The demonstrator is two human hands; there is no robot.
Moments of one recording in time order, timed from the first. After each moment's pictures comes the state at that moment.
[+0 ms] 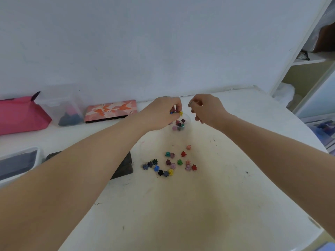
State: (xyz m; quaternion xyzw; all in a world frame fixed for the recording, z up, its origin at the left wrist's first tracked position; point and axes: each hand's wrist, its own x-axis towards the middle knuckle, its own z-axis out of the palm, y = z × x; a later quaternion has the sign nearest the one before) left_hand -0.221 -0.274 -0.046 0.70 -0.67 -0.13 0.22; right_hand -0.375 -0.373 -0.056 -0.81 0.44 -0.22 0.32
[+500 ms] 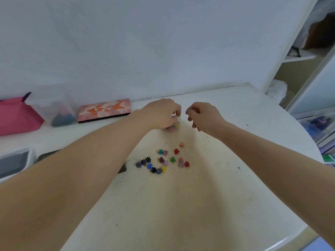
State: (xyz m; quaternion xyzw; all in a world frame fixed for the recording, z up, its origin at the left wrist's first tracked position) left_hand -0.231 -0.298 -0.057 0.71 -0.70 -0.07 0.04; right_hand -0.399 -0.356 -0.070 -0.78 0.45 -0.21 0.38
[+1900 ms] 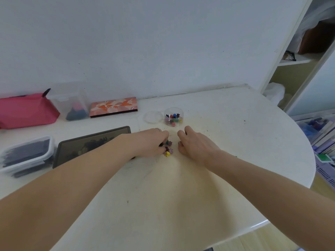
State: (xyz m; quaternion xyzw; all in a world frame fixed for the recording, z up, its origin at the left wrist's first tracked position) left_hand -0.241 -0.190 -0.079 0.70 -0.69 -0.16 -0.07; right_hand -0.411 -0.265 -0.108 -0.94 0.33 -0.02 0.01
